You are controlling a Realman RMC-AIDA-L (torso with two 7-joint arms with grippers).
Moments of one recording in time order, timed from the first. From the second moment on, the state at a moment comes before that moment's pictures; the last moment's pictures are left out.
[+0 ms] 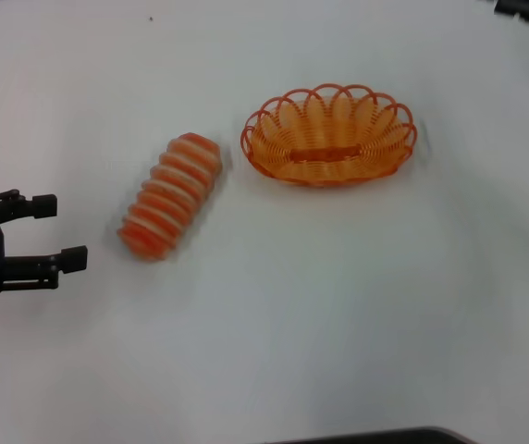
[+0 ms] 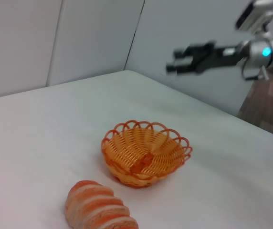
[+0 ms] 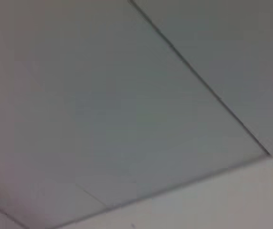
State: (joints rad) left arm -0.35 -2.05 0.65 0.89 2.10 1.80 -1.49; right arm 0.51 1.98 -0.36 -0.69 -2.02 -1.41 2.03
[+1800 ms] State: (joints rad) left arm -0.61 -2.17 1.31 1.08 2.49 1.34 -2.38; right arm 0.45 1.98 -0.60 -0.93 -2.26 -1.78 1.54
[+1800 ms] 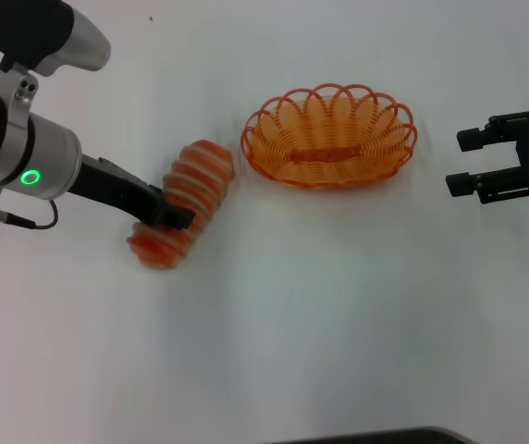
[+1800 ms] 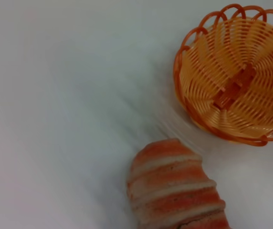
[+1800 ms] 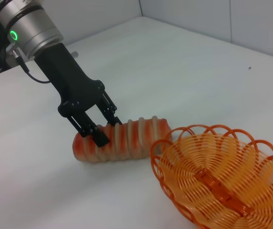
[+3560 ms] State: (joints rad) left arm -0.89 -2.17 1.38 0.92 2.26 1.20 -2.11; right arm 0.45 1.98 -0.46 -0.92 -2.28 -1.82 1.53
